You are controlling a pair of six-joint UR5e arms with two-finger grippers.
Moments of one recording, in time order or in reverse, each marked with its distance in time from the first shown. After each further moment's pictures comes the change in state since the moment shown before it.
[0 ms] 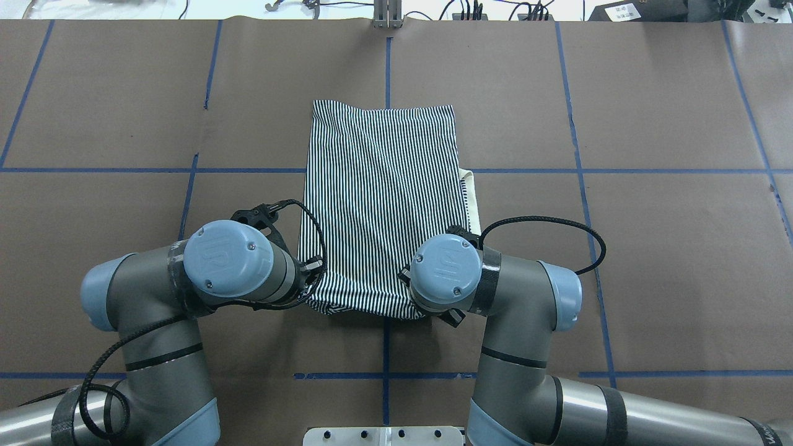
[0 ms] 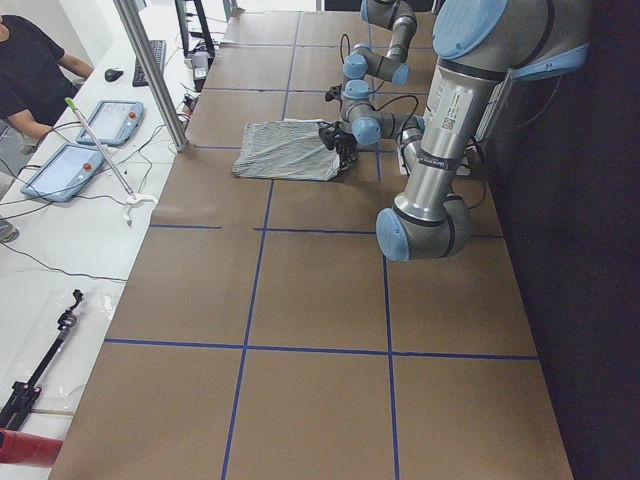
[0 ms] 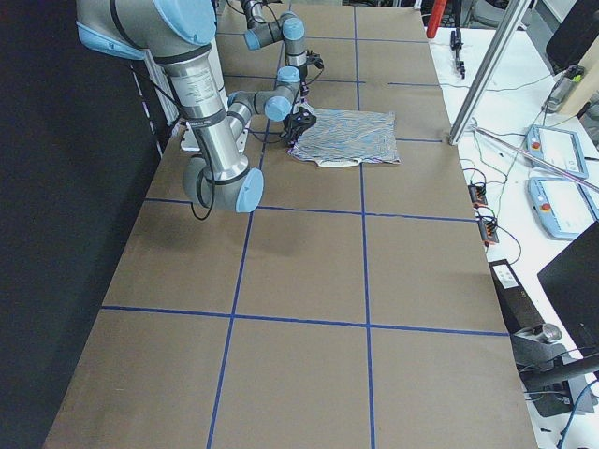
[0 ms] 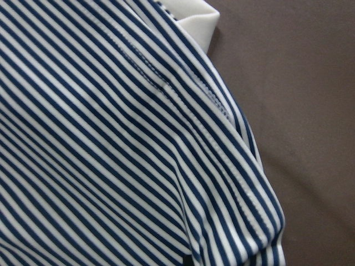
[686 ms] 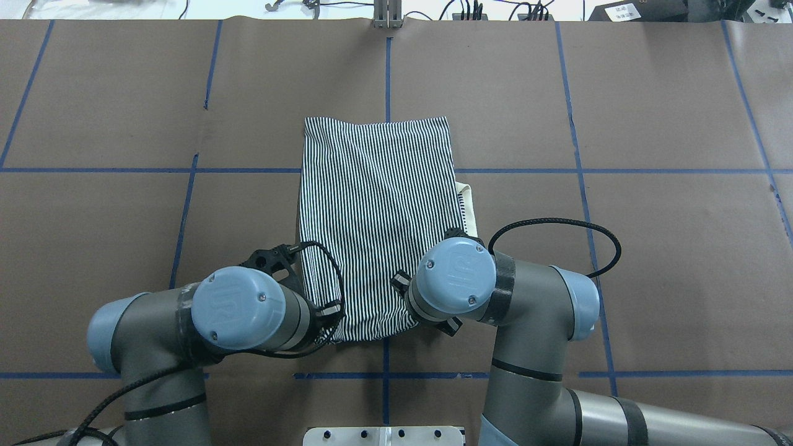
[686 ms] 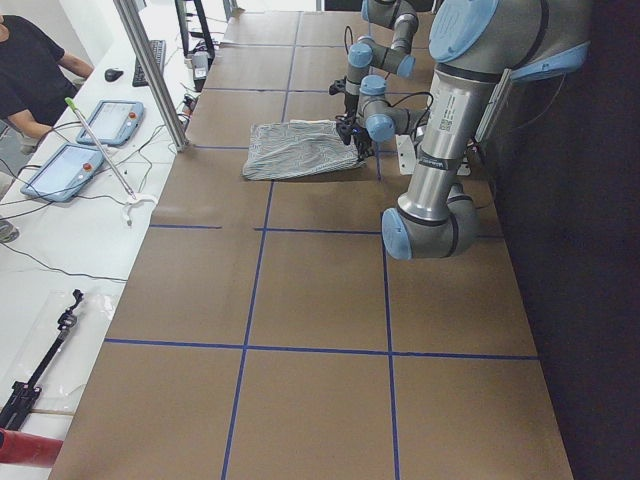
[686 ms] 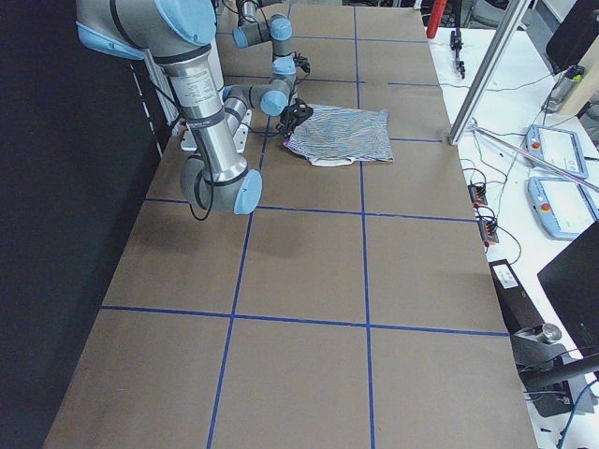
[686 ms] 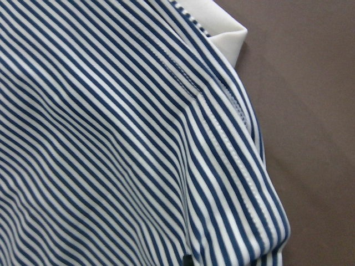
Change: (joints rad) left arm 0.117 0.005 -0.066 0.018 -0.001 -0.004; right arm -0.019 -0.020 0.108 0.001 0.016 -0.001
